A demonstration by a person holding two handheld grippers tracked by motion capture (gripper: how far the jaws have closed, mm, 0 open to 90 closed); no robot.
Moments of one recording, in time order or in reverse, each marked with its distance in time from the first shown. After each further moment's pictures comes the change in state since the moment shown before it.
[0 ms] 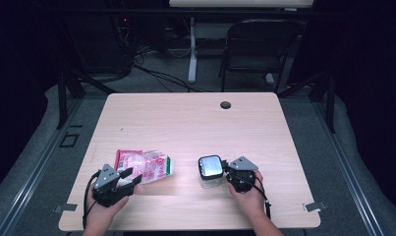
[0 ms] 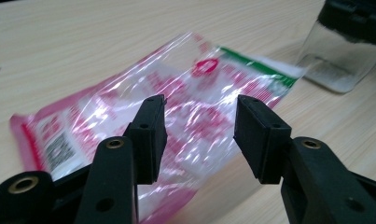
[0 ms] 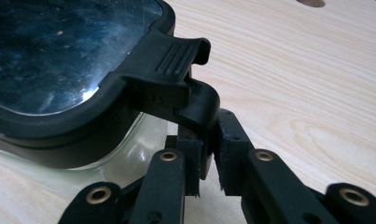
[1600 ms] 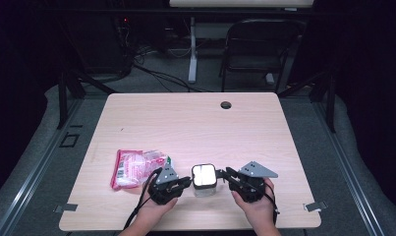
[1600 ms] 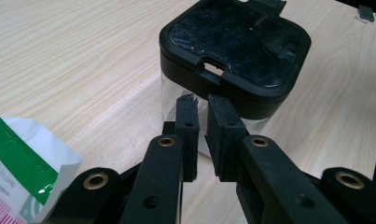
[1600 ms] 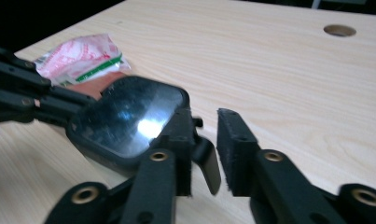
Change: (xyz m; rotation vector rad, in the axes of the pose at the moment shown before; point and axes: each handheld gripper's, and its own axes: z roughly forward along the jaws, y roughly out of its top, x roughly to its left) left arm -0.098 0.034 0.081 0.109 -0.281 0.112; right arm 0.008 0.017 -0.066 -0.121 0.184 0.116
